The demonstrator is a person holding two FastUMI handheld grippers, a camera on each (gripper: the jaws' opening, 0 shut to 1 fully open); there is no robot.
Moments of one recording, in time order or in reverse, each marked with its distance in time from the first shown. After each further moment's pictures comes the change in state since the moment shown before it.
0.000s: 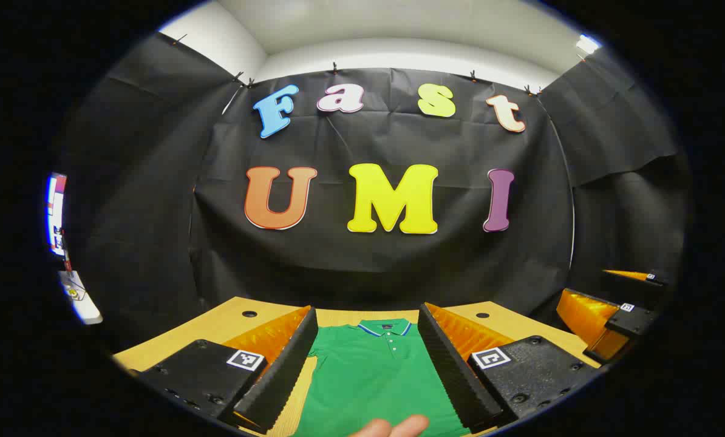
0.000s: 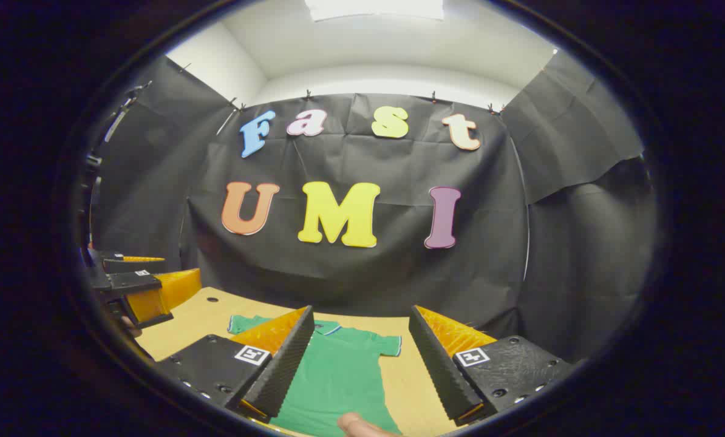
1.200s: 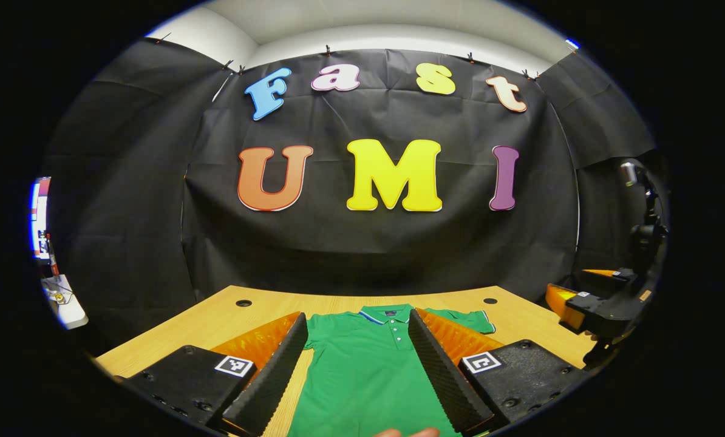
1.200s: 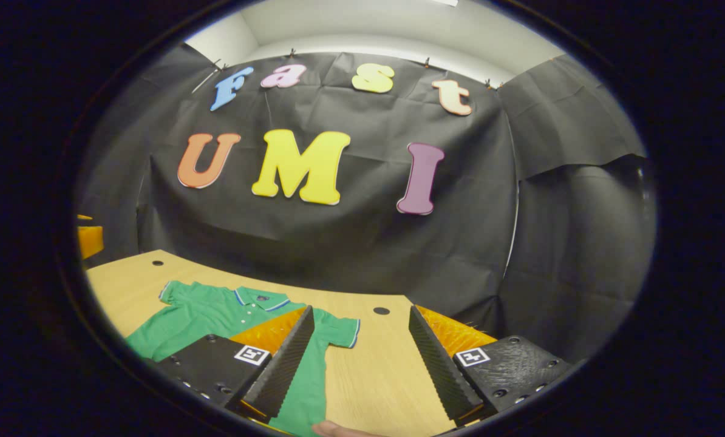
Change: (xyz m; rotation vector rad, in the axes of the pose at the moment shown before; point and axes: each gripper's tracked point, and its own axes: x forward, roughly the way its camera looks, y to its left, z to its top) left arm 0.036 0.013 -0.042 0.006 0.115 0.077; right arm 0.149 -0.075 -0.099 -0.084 0.204 -0.106
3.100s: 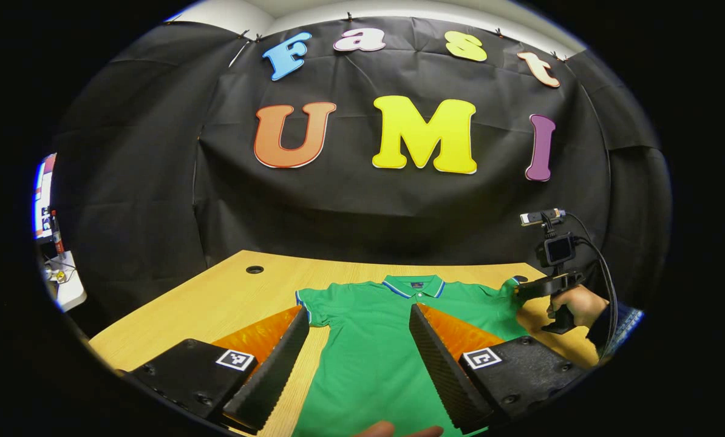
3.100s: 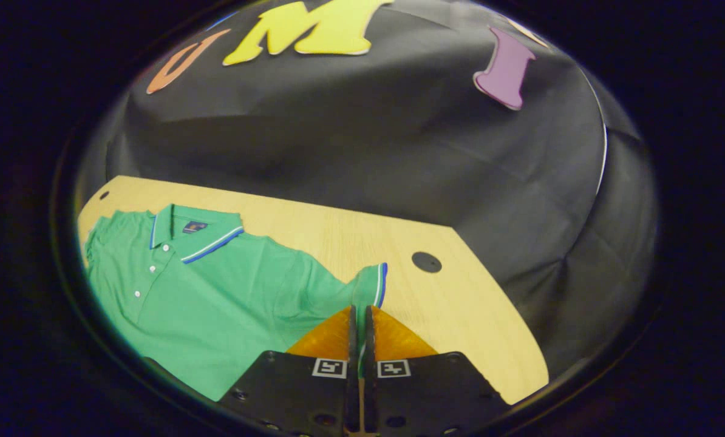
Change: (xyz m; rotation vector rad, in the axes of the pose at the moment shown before) left arm 0.057 0.032 -0.057 -0.030 0.134 0.080; right arm 0.264 0.052 -0.119 -0.201 0.418 0.045
